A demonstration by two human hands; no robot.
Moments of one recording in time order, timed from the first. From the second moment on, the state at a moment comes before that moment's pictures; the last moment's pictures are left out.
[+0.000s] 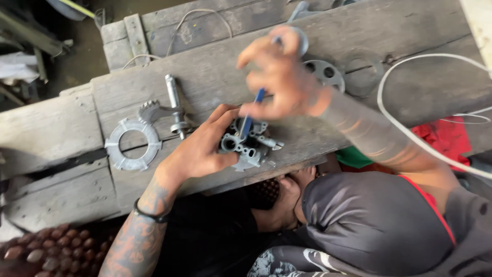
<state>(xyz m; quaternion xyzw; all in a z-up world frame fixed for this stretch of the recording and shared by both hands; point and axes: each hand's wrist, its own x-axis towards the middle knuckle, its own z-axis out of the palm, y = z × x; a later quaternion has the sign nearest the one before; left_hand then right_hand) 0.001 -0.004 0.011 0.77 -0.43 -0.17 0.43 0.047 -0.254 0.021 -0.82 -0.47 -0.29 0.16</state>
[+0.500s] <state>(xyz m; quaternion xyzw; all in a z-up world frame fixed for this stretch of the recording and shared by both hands) 0.001 0.001 -0.015 0.75 -0.45 -0.13 0.46 0.027 -0.251 0.031 -0.81 -0.44 -0.31 0.23</state>
